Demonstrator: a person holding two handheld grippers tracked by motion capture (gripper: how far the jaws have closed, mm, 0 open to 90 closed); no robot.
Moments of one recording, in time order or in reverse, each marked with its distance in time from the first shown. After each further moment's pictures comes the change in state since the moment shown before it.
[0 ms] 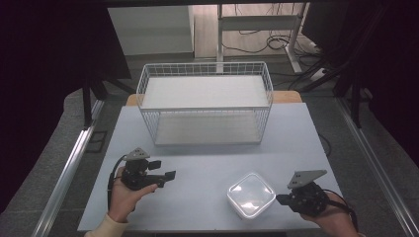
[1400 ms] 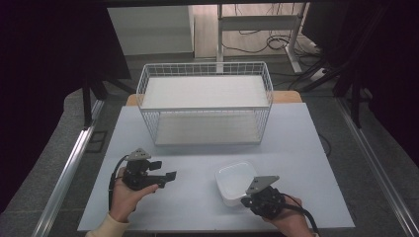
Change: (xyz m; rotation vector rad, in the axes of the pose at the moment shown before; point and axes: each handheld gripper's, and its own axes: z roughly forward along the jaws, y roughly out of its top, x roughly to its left) left arm 0.002 -0.002 0.004 0.010 0.003 -0.002; right arm 0.049 0.045 0.069 -0.018 0.001 -0.059
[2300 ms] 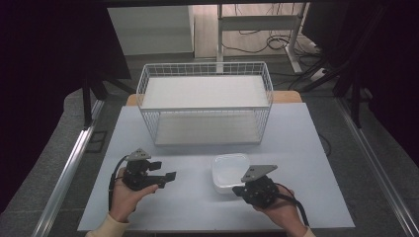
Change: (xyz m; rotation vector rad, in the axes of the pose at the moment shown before) left arm 0.001 -0.001 0.001 0.008 0.002 -0.003; right arm -0.008 0.026 -0.007 -0.124 0.025 0.042
